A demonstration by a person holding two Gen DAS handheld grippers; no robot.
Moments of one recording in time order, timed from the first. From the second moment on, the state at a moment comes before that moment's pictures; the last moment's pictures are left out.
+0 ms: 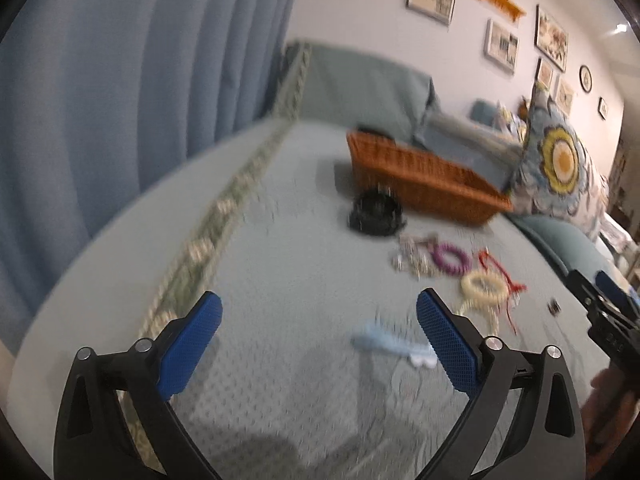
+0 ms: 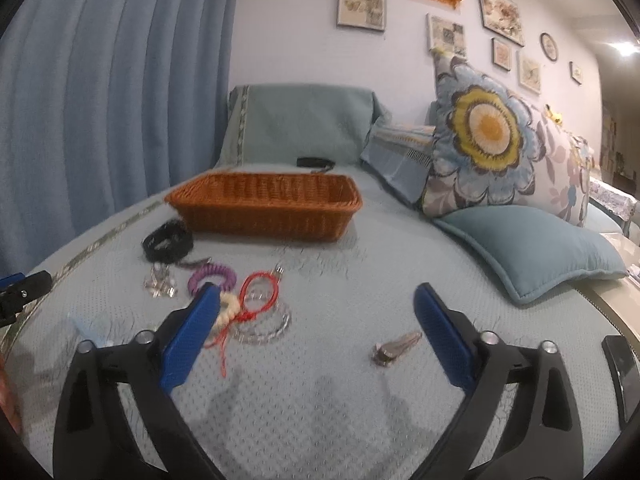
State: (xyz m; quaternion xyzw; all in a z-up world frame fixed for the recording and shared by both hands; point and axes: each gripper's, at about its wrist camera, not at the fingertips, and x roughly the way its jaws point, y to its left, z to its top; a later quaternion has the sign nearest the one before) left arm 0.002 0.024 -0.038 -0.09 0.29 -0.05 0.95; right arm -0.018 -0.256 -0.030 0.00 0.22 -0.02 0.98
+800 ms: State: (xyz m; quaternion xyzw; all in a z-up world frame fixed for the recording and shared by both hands) left arm 0.055 -0.040 -0.066 -0.06 0.41 -0.24 0.88; right arm 0.017 -0.350 -0.066 0.17 0.40 0.03 0.90
